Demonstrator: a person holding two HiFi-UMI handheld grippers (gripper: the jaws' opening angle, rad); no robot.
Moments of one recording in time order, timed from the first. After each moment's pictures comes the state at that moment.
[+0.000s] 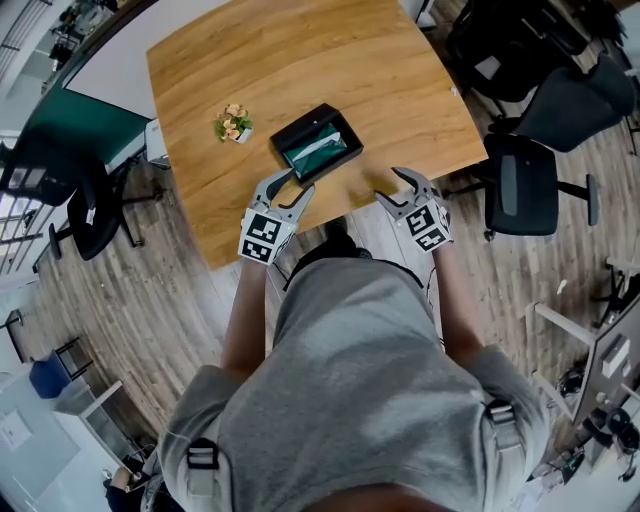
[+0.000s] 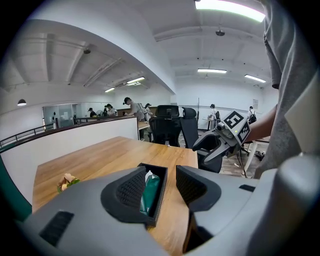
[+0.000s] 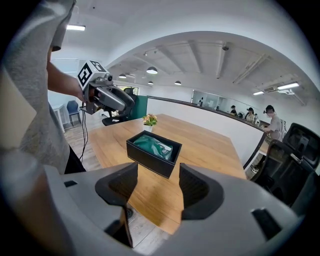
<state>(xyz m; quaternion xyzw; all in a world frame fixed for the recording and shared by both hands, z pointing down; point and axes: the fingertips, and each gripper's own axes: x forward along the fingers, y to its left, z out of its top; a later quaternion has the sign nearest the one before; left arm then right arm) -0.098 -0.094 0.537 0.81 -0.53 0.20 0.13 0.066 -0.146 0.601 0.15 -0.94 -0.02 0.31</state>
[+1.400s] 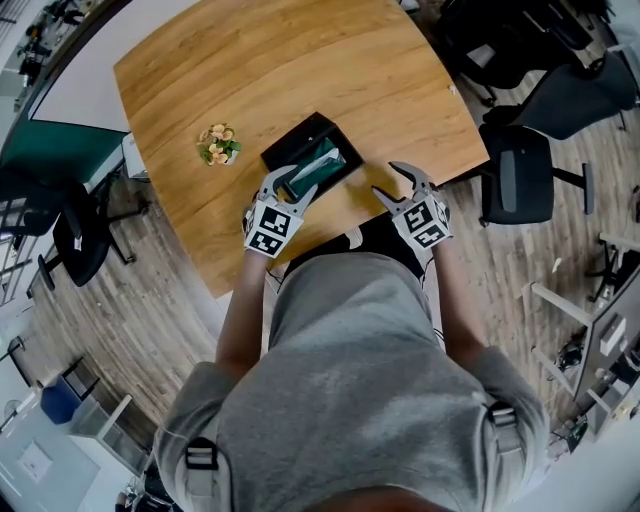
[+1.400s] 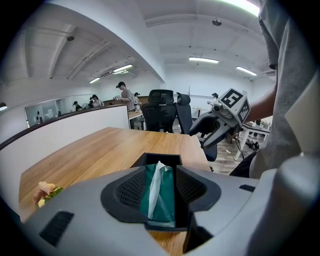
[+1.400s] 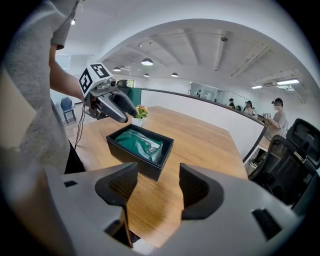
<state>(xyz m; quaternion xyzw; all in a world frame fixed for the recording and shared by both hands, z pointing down) -0.124 -0.170 0.611 0.83 -0.46 0.28 0.14 0.031 -0.206 0.630 0.17 -0.92 -0.01 0.35</state>
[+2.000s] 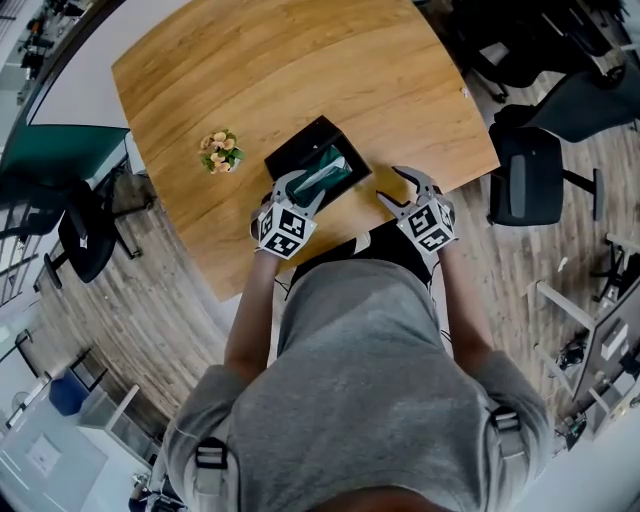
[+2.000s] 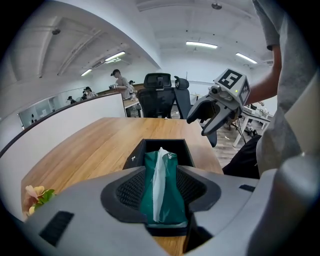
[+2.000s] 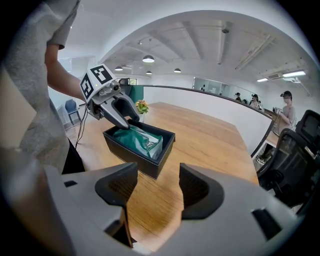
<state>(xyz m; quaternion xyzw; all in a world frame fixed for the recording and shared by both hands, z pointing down) -0.121 -0.187 0.658 0.82 -0.43 0.35 0.16 0.024 -0.223 0.657 0.14 -0.92 0.02 0.37</state>
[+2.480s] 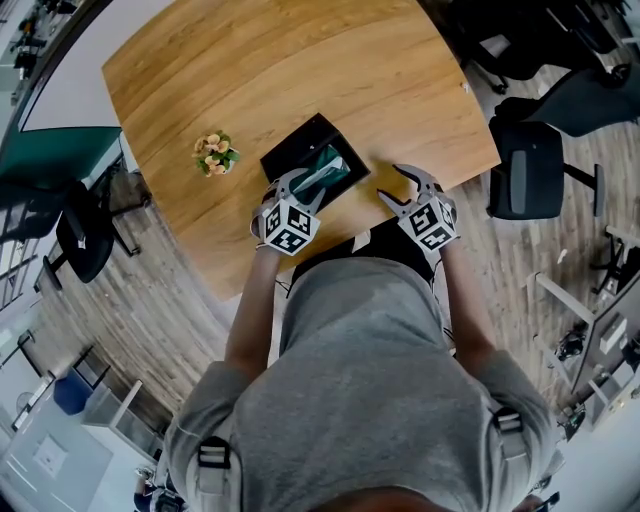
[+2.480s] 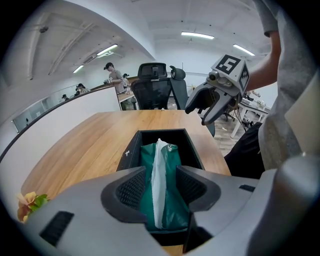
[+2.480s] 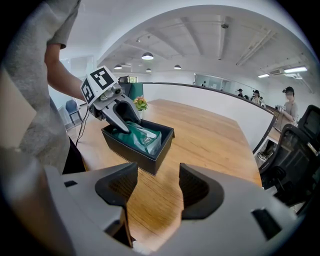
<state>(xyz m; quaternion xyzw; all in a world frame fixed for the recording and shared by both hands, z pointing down) -0.114 -0.196 0.687 0.81 -0.40 0.40 0.16 0.028 -0.232 0.668 0.13 -0.91 0.03 0.38</state>
